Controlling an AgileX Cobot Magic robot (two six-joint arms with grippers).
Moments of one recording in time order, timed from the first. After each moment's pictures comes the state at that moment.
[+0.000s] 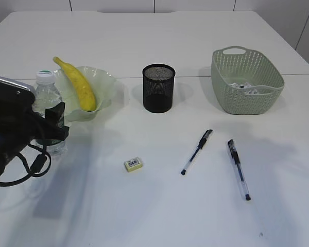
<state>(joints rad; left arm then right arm) -0.33 1.94 -0.55 -0.22 -1.14 0.24 0.01 1.20 -1.01 -0.14 0.77 0.00</state>
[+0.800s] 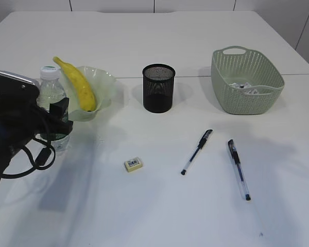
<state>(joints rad) -0.33 1.95 -0.60 -0.21 -1.11 0.23 0.01 1.20 -1.01 -0.14 0.77 0.00</state>
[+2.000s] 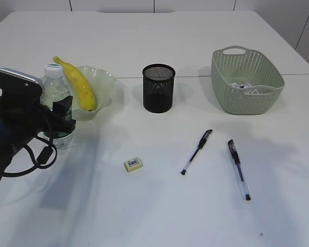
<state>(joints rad) -0.33 1.95 -0.61 -0.17 -1.10 0.23 0.01 1.20 -1.01 -0.14 0.77 0.00</state>
